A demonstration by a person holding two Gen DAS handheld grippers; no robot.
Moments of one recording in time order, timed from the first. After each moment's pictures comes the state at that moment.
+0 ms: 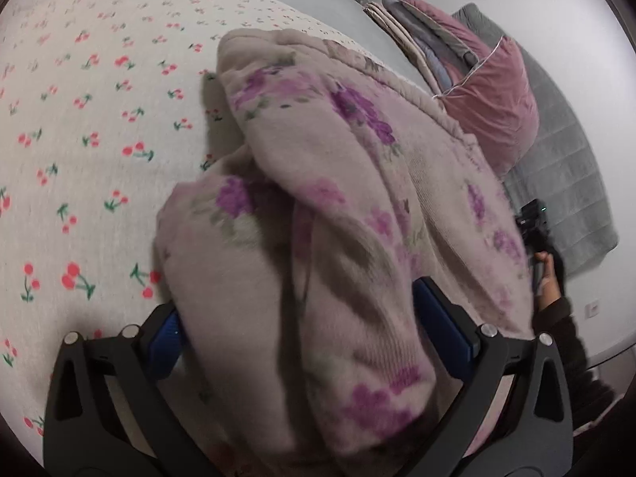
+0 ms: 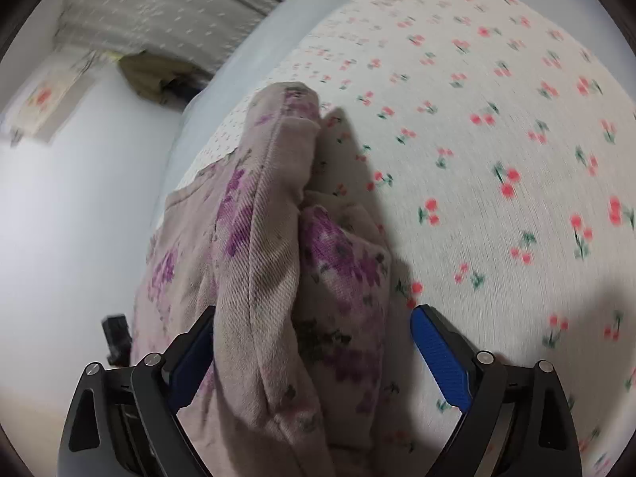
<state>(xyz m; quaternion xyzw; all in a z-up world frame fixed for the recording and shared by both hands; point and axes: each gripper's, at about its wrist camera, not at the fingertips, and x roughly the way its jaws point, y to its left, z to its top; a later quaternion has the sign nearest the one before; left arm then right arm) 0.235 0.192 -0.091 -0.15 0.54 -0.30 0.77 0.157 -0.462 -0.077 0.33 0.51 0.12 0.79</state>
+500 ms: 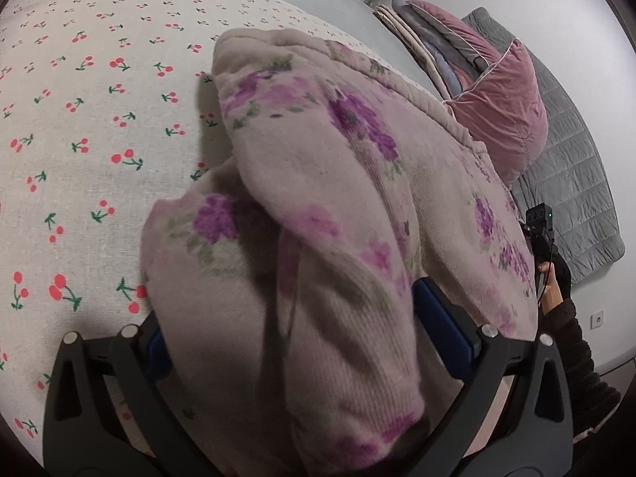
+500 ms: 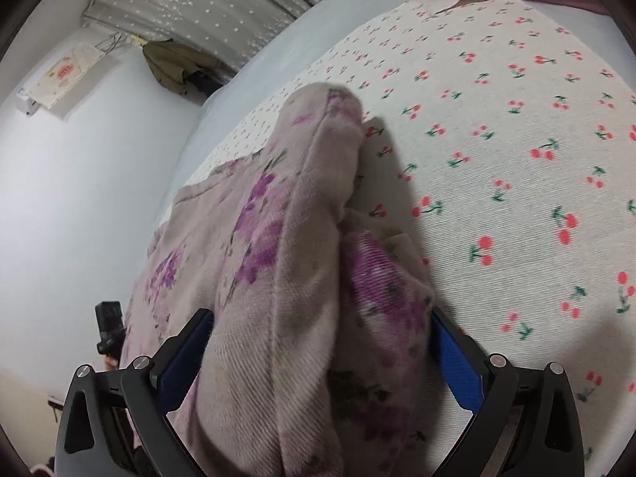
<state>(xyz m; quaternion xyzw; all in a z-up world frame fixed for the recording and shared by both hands) 0.244 0.179 -0.094 -0.16 0.54 -0.29 0.77 0.174 -0.434 -0.079 0.29 0.49 0.15 0.81</state>
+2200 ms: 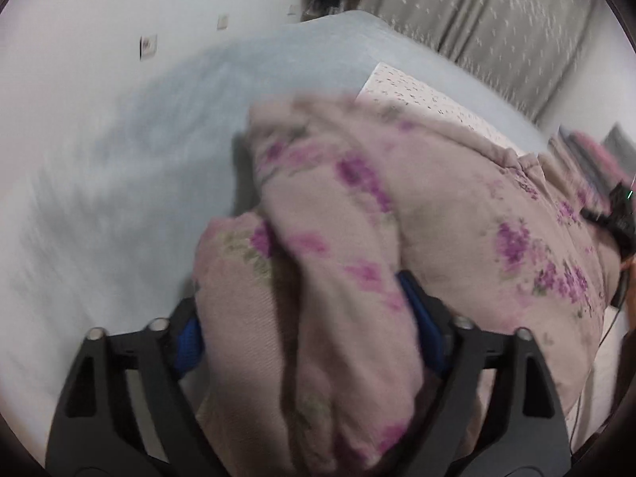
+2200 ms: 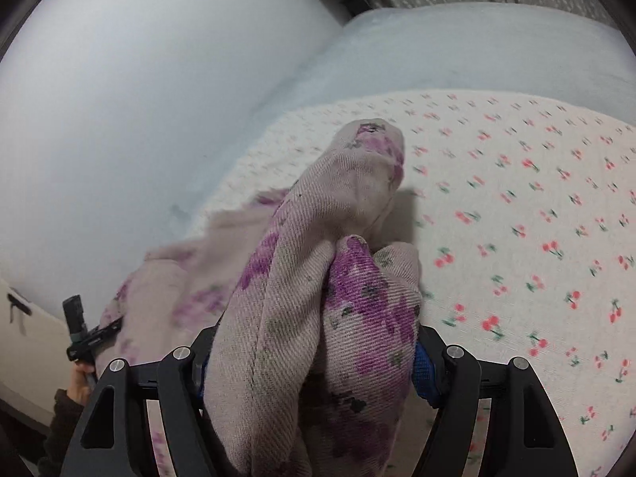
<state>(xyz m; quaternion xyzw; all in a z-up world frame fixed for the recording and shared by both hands) 0.127 0.574 -0.092 -0.19 0.43 0.05 0.88 0.378 0.079 -0.053 0.11 0.51 0.30 0.80</state>
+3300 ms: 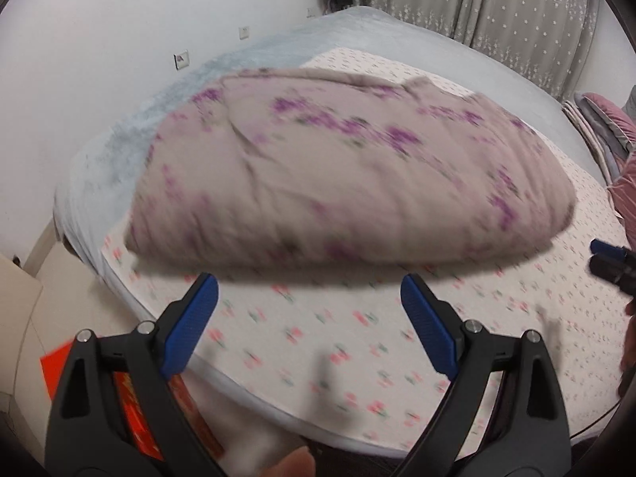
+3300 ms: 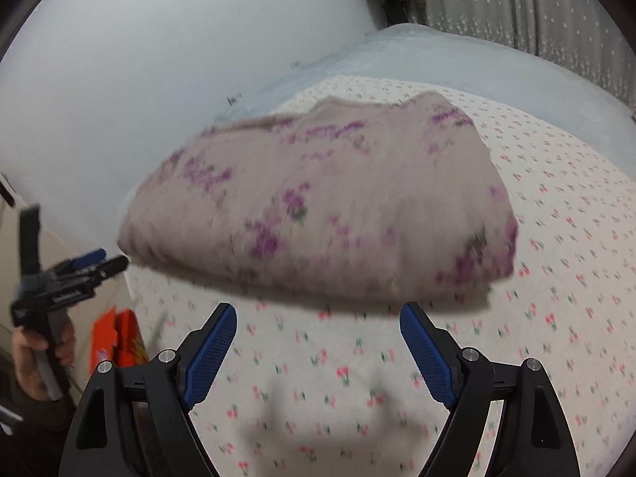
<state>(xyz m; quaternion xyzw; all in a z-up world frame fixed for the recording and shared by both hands) -0.016 0.340 0.006 -0.10 0.46 0.15 0.87 0.120 0.088 0.010 -0.05 0.48 0.29 0.82</state>
